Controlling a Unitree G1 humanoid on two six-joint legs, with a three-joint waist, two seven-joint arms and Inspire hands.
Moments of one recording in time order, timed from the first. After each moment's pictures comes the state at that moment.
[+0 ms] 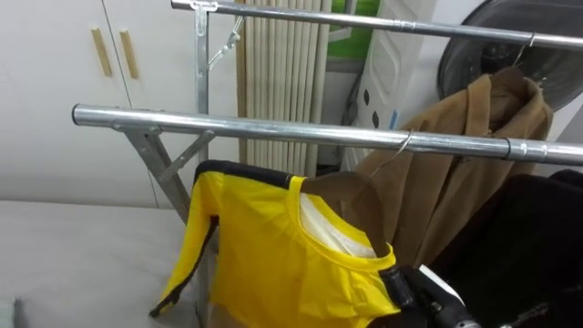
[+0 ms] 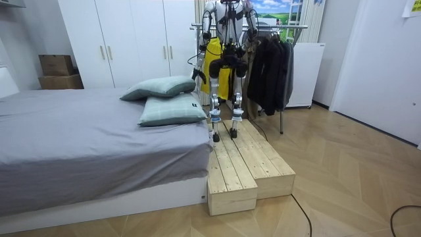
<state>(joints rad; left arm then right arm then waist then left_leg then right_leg) 0.16 0.23 0.06 1.08 0.24 0.04 0.21 -0.11 -0.34 0.12 0.62 0.01 -0.11 0.29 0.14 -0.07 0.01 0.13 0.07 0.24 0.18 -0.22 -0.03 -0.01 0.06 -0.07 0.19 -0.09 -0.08</state>
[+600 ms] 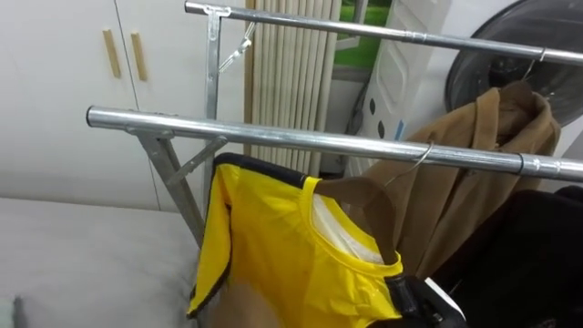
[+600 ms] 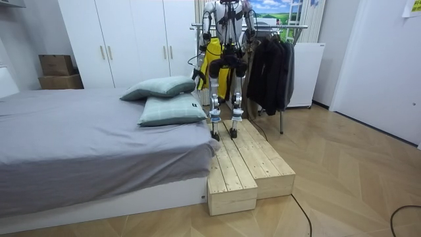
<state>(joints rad) 0.16 0.22 0.08 1.08 0.24 0.04 0.22 -0.11 -0.28 0.09 0.74 0.03 -0.19 0.23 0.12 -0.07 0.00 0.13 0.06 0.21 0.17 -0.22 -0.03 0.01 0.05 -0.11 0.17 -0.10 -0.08</state>
